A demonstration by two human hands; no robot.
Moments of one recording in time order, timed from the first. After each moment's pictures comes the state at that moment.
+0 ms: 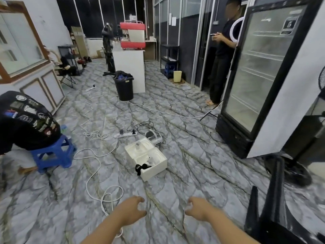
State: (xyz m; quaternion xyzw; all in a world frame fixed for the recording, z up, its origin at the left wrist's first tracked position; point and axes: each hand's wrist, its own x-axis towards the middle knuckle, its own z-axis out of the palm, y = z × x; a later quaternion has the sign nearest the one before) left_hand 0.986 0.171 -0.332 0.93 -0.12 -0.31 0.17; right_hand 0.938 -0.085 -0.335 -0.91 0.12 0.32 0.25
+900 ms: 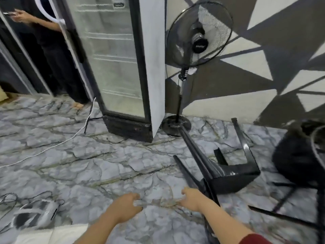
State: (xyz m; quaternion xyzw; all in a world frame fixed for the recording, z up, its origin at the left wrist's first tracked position) left_hand 1.312 -0.164 -0.347 0.75 -0.54 -0.39 -0.01; right_hand 1.076 -0.259 -0.354 -0.73 0.53 0.16 0.40
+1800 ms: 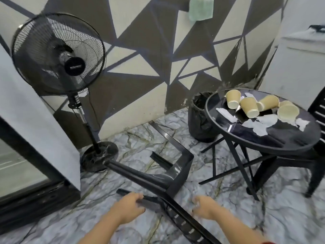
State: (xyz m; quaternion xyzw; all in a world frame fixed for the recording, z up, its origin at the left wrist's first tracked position) left_hand 1.196 -0.429 -0.344 0.48 -0.80 -0.33 -0.16; right_hand 0.936 -0.306 -0.375 -0.44 0.78 0.02 0.44
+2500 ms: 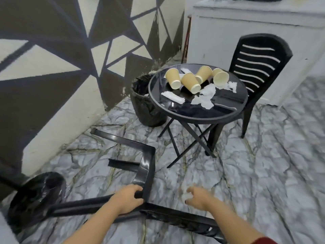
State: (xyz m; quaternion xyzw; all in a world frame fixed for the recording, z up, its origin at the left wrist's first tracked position) left_hand 1.052 -0.535 -0.383 0.26 -0.88 -0.29 -0.27; right_hand 0.898 -0.306 -0.408 -0.25 0.86 -0.09 0.44
